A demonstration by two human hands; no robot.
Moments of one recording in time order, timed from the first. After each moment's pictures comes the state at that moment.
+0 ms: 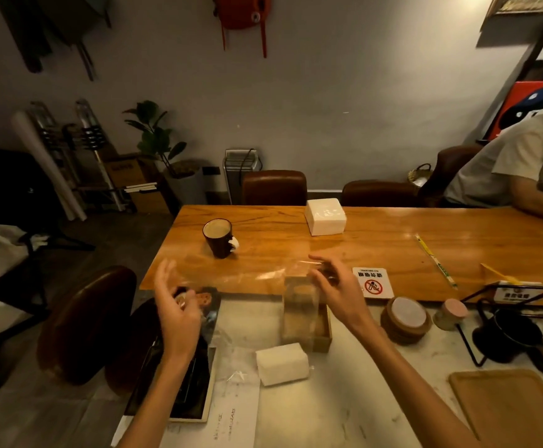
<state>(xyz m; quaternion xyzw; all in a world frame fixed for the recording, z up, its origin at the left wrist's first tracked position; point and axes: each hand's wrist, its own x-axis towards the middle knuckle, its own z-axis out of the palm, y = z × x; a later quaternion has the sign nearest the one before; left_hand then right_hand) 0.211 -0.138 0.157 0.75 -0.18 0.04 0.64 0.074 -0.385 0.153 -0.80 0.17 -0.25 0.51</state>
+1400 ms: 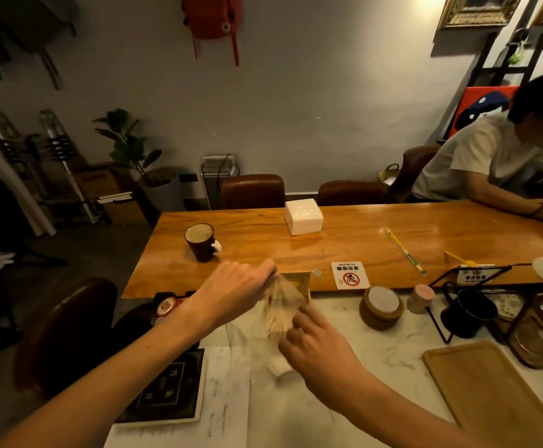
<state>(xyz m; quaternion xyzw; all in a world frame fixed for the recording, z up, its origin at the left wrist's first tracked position) 0.183 -0.206 0.238 0.73 -0.66 0.14 0.11 -0.001 -0.281 0.218 -0.99 0.01 0.10 -0.11</state>
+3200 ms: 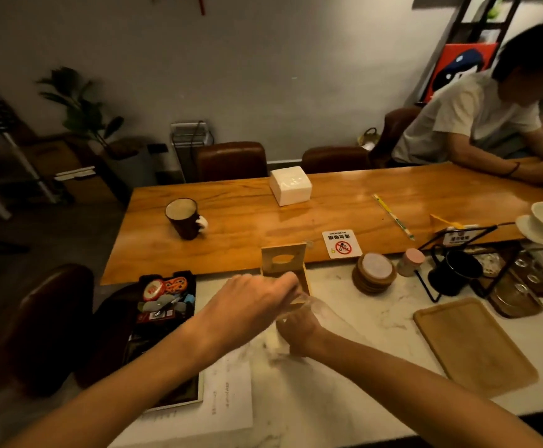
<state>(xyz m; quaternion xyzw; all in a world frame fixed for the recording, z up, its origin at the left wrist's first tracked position) 0.146 -0.184 0.234 0.69 -0.71 0.01 0.16 0.064 -0.297 0.091 -0.94 0.16 0.29 0.01</state>
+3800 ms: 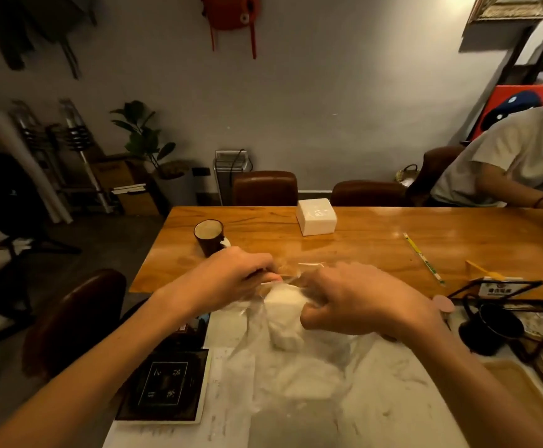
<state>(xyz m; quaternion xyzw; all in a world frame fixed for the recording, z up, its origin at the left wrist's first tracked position) 0.195 -0.193 0.286 0.73 -0.64 -0.10 0.21 0.024 -0.324 0.336 -0.98 0.10 0.13 0.14</state>
